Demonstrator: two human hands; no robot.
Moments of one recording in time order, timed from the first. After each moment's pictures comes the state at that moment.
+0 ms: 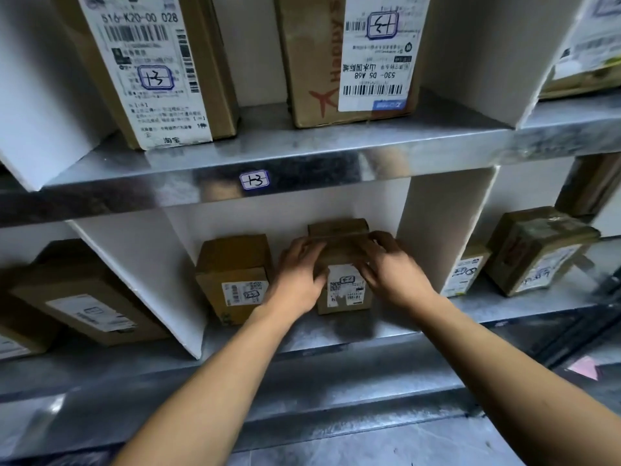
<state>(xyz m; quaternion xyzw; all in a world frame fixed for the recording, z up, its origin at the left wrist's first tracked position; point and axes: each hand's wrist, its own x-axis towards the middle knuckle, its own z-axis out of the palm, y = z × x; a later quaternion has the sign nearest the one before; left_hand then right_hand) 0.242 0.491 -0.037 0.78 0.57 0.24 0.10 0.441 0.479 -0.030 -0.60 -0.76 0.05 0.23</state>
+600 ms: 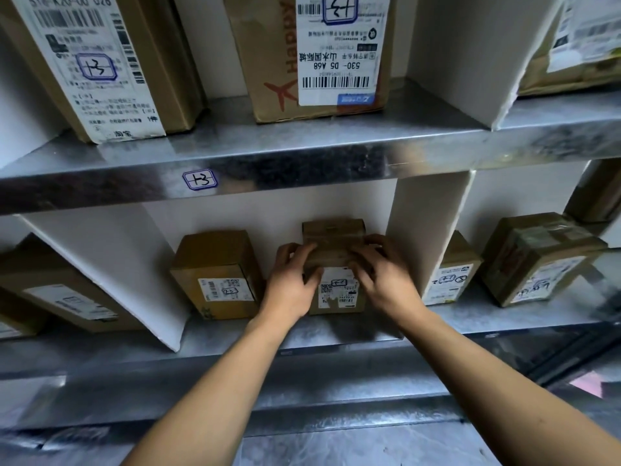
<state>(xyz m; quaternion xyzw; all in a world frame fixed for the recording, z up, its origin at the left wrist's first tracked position) 0.280 0.485 -0.051 0.72 0.61 0.31 0.13 0.472 0.489 -0.055 -0.55 -0.74 0.16 0.37</state>
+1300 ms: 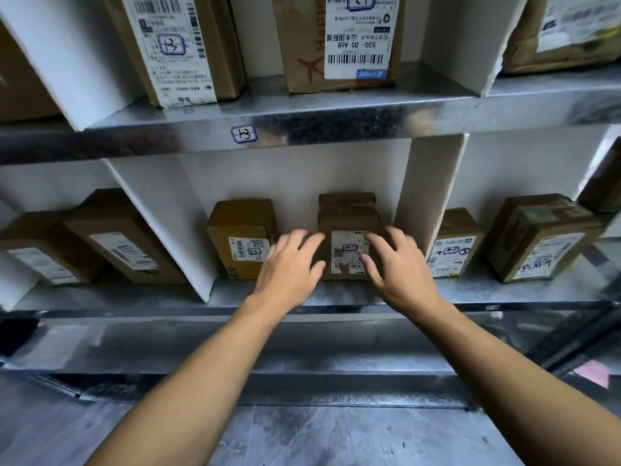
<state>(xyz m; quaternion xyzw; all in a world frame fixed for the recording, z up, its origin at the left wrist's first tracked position) 0.263 0.407 -0.030 0.76 0.63 0.17 -0.02 0.474 0.421 -0.052 -0.57 -0.77 0.01 0.27</state>
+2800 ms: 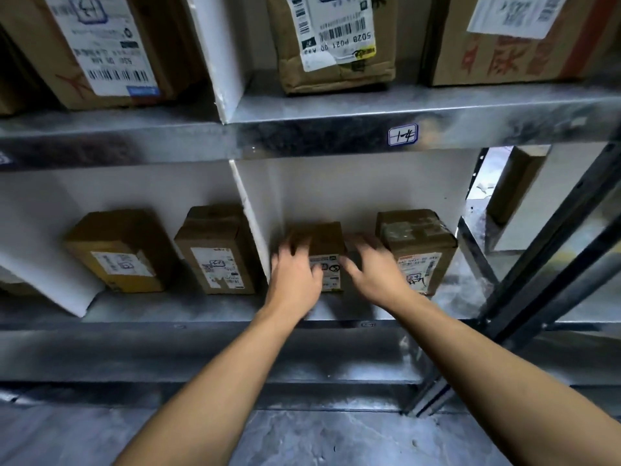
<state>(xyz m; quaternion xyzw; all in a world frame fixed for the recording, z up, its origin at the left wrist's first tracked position) 0.539 0.456 -0.048 0.65 0.71 0.24 0.10 0.700 0.482 -0.050 -0.57 -0.75 0.21 0.25</state>
